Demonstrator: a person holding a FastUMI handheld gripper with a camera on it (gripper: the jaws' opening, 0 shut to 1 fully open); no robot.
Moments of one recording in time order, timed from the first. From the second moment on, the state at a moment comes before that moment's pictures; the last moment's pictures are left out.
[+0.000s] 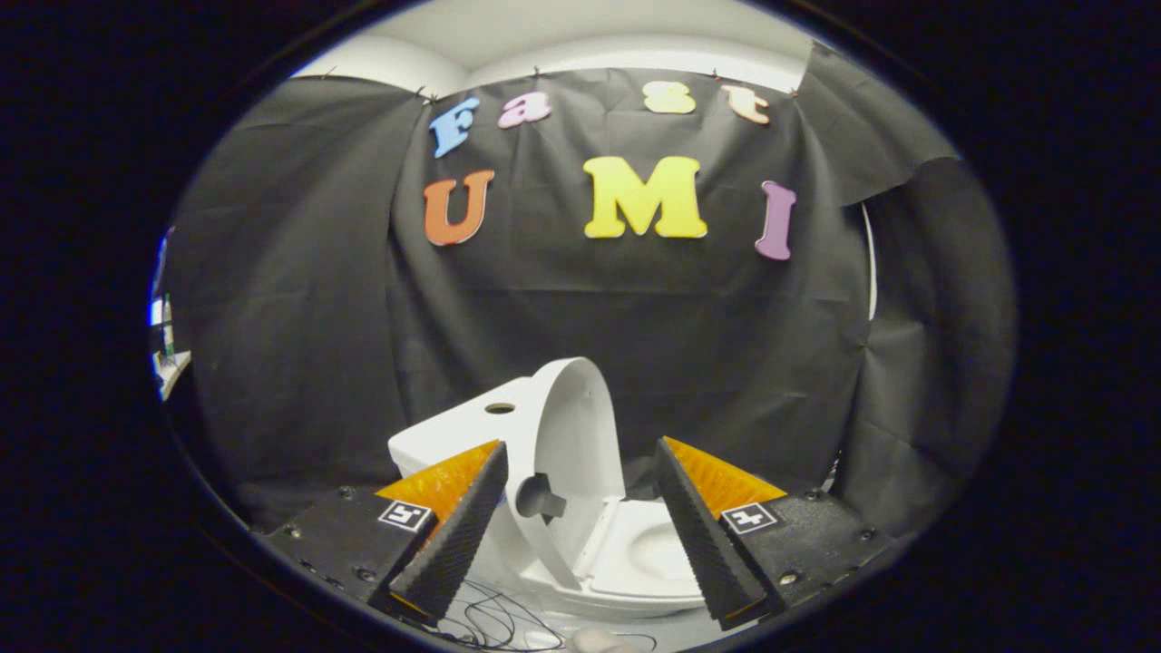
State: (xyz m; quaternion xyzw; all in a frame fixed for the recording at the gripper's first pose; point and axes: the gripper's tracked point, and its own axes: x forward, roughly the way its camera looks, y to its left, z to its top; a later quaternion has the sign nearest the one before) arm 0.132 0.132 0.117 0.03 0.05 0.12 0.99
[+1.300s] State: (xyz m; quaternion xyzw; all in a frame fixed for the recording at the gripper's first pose) arm -0.017 -0.100 -0.016 0.06 0.05 -0.05 1.00
